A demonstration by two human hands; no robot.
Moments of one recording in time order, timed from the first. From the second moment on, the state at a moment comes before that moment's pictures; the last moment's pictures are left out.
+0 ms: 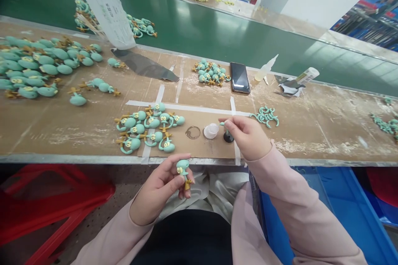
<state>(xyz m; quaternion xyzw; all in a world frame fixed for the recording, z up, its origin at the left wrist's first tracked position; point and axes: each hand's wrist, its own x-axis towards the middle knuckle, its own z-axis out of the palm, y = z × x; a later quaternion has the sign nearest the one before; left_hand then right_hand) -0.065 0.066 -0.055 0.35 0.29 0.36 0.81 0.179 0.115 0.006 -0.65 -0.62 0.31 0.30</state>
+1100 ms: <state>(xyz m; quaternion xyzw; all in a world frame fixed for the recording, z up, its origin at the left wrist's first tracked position) -0.035 0.052 -0.026 0.30 0.27 0.46 0.79 0.096 0.030 -0.010 -0.43 -0.39 0.56 0.59</state>
